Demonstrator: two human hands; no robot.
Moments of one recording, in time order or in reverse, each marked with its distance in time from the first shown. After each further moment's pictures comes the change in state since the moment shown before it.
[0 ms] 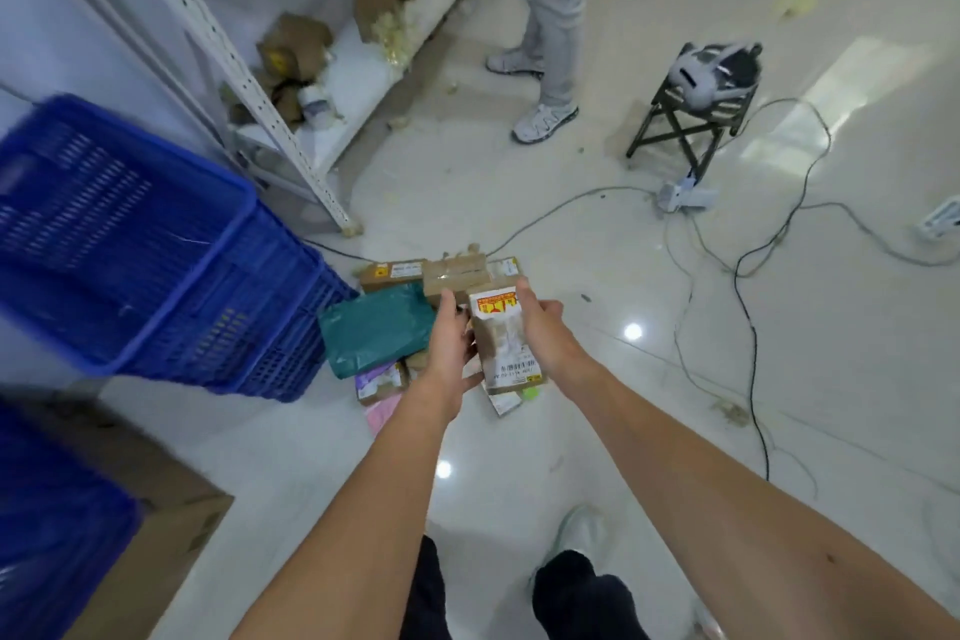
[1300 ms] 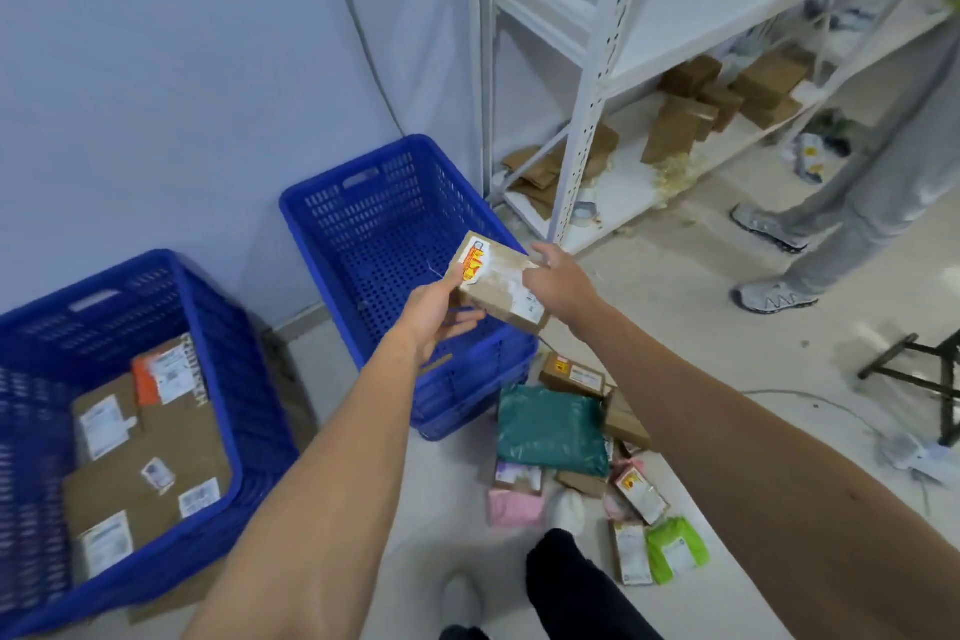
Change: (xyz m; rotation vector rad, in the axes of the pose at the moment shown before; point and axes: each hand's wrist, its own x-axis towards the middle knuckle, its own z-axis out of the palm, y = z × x) left_hand 0.003 0.243 -0.447 -0.245 0.288 0.292; right_hand -0.050 -0.334 0.396 -0.516 -0.261 -0.601
